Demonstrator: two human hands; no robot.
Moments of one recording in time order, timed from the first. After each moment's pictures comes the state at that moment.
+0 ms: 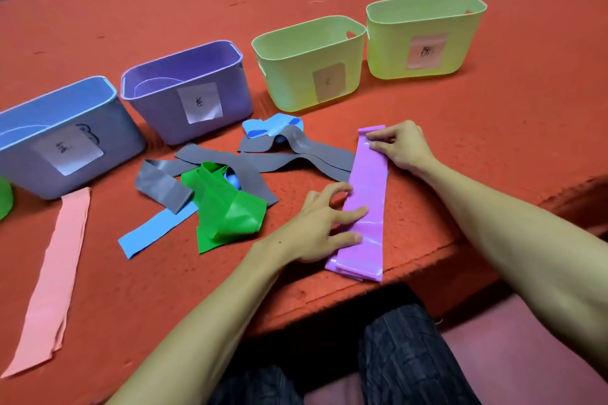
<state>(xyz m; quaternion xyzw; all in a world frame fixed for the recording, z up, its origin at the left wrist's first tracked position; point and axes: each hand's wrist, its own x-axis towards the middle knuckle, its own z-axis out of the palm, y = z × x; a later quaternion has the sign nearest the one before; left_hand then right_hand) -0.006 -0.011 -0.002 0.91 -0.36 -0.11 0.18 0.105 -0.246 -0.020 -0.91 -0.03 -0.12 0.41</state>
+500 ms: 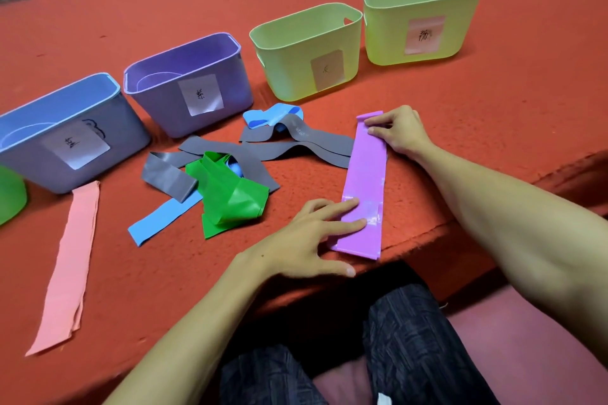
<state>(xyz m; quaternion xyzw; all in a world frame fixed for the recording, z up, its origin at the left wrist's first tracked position) -0.043 0.014 -0.004 0.87 -0.42 -0.12 0.21 0.103 -0.245 -0.023 -0.92 -0.02 -0.12 0.38</state>
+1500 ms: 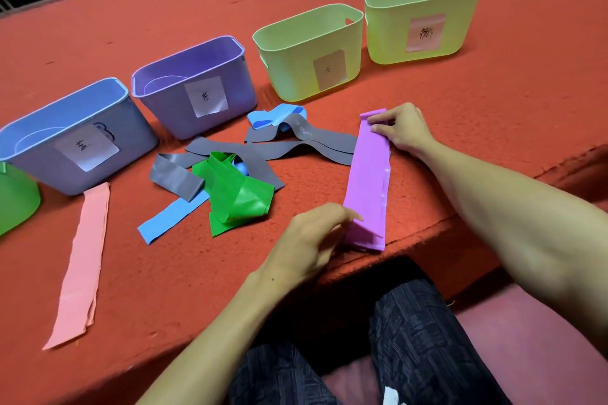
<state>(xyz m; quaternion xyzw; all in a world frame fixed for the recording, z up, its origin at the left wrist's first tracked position) -0.068 0.010 -0.002 0.81 -0.42 0.11 0.39 0.099 -0.243 -0.022 -0.91 -0.02 -0.13 0.39</state>
